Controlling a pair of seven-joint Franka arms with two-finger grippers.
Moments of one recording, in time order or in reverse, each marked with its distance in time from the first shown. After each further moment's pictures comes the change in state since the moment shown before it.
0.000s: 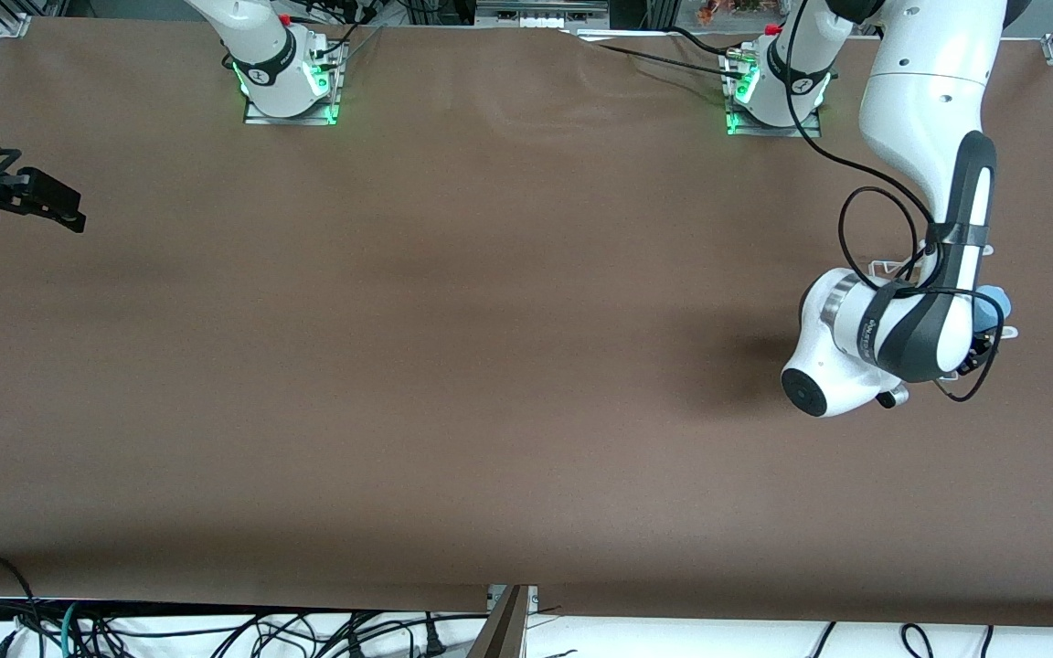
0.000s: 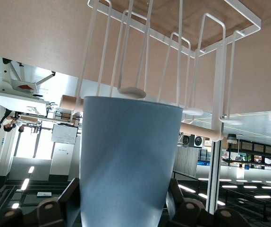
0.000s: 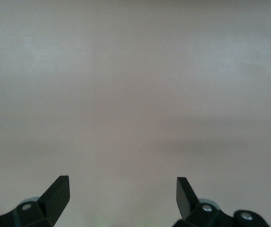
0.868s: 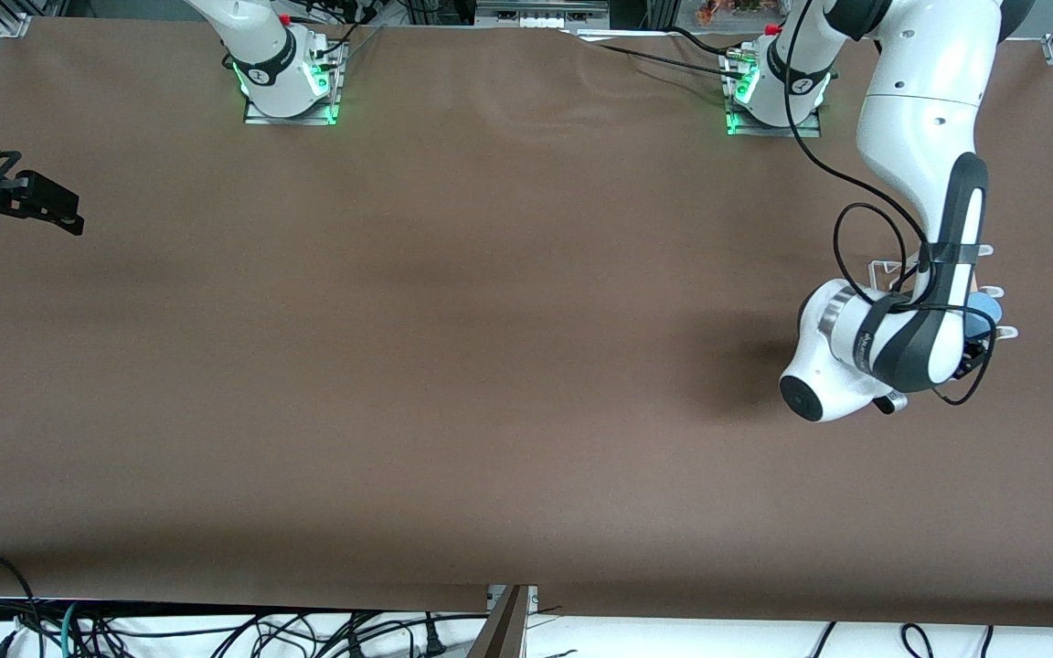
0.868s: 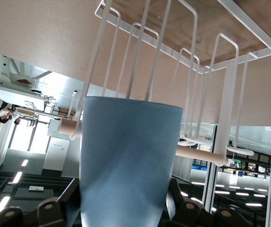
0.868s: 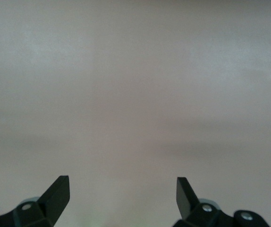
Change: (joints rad) left arm 0.029 0.040 0.001 0.000 0.000 0.041 -0.090; right arm -0.002 0.008 -0.009 -0.009 0.000 0.014 -0.055
